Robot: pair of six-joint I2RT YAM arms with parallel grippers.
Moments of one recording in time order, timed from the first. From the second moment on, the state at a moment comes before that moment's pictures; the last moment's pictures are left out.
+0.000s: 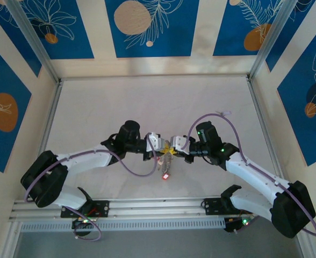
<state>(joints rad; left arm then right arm) -0.78 1.42 0.72 0.23 0.67 0.51 0.57 1.03 0.60 -0.27 -0.58 -0.72</state>
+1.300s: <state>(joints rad) -0.77 1.42 0.68 0.42 0.80 0.43 0.43 0.99 0.44 0.07 -0.93 -0.57</state>
